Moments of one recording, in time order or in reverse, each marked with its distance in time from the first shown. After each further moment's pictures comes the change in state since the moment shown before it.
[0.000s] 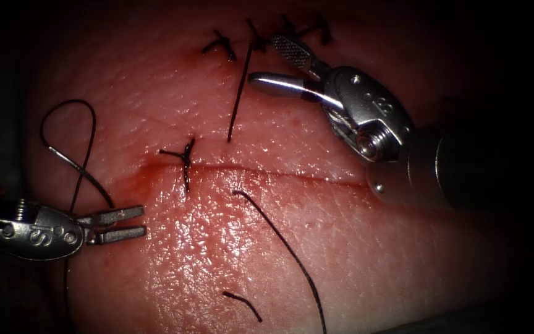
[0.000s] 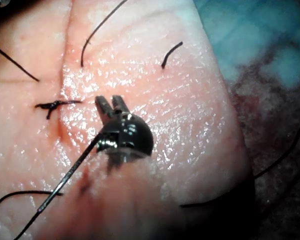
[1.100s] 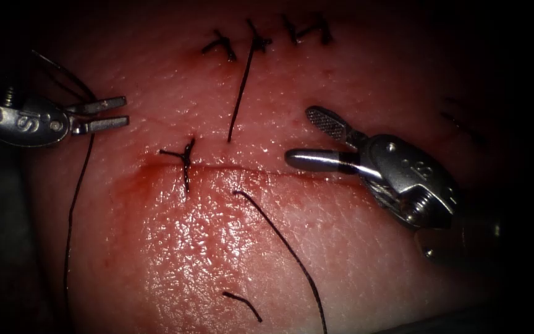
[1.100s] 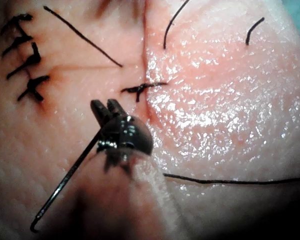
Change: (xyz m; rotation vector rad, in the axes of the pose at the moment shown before) right arm -0.001 -0.005 -0.006 0.044 -0.103 -0.037; left arm -0.002 -0.012 0.003 0.170 -0.038 0.097
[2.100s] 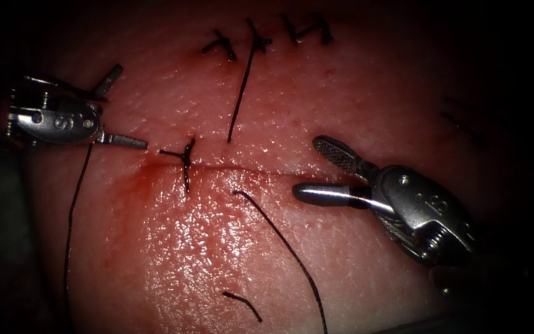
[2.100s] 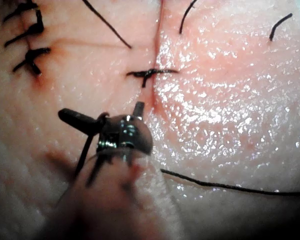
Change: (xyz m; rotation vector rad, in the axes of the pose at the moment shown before) right arm 0.000 -0.002 -0.002 0.036 -0.009 -0.013; left arm -0.003 0.003 0.004 -0.047 0.010 -0.145
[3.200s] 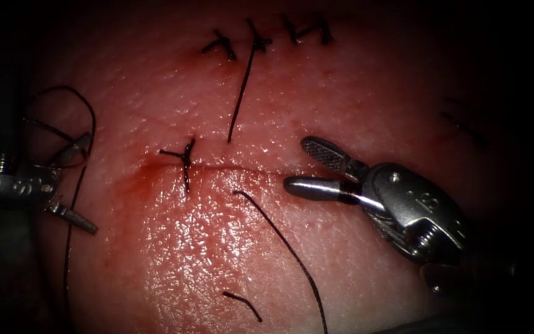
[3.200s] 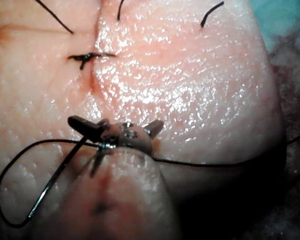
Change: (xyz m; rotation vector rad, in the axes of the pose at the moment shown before) right arm 0.000 -0.001 0.001 0.010 -0.002 0.002; left arm -0.003 0.006 -0.008 -0.224 -0.166 0.043
